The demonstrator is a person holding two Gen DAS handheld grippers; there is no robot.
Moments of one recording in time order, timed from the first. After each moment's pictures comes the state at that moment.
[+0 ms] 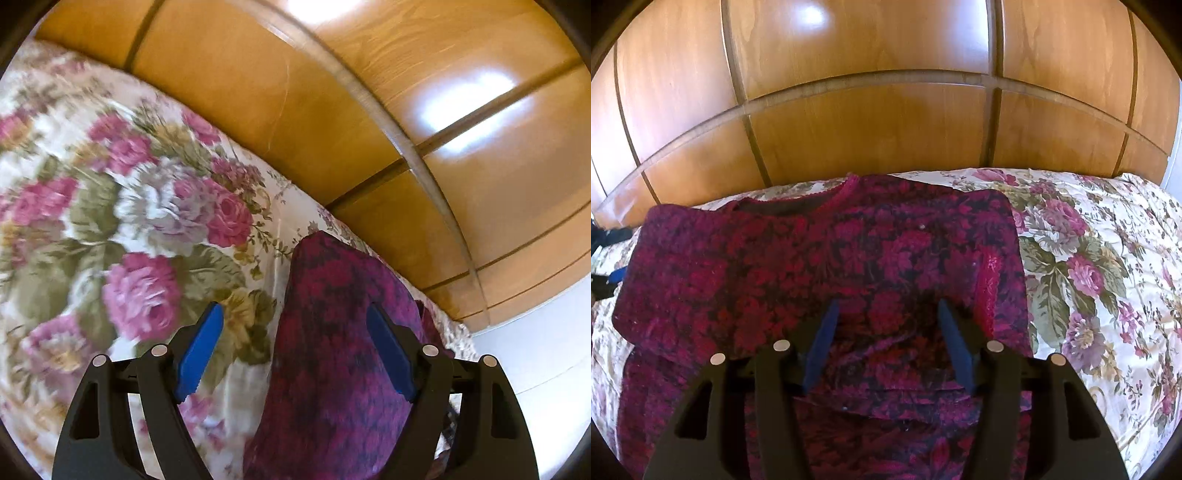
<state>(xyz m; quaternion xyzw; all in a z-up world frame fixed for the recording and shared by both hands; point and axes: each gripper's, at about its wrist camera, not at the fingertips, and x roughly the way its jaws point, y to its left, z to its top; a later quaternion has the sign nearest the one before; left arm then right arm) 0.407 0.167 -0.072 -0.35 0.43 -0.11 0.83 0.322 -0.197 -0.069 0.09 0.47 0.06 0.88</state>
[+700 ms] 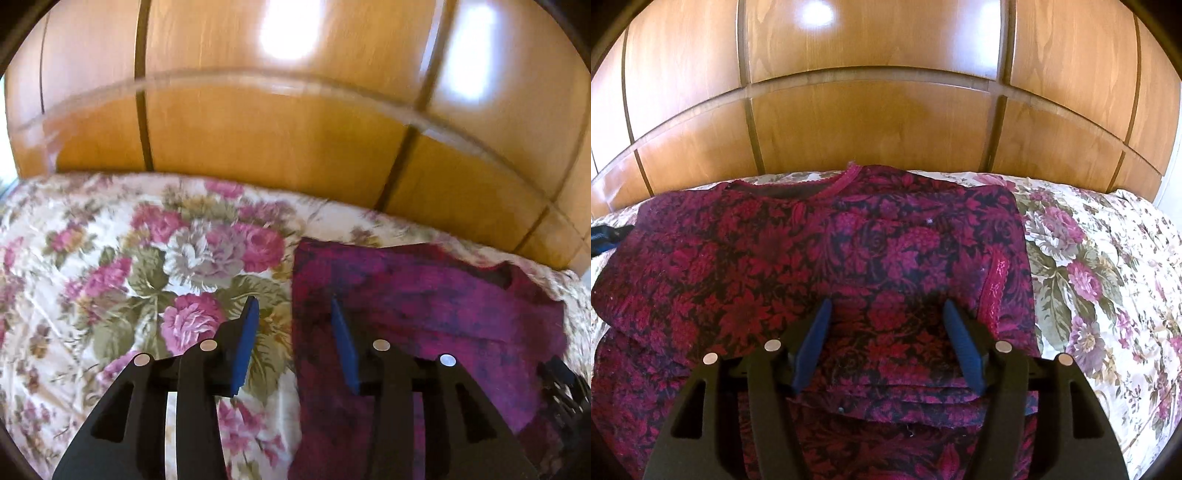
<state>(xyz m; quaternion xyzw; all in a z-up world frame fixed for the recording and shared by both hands) 0.364 0.100 -0.048 -0.09 0.37 0.02 0.93 0.322 -0.185 -0.079 0.04 0.46 0.04 0.89</state>
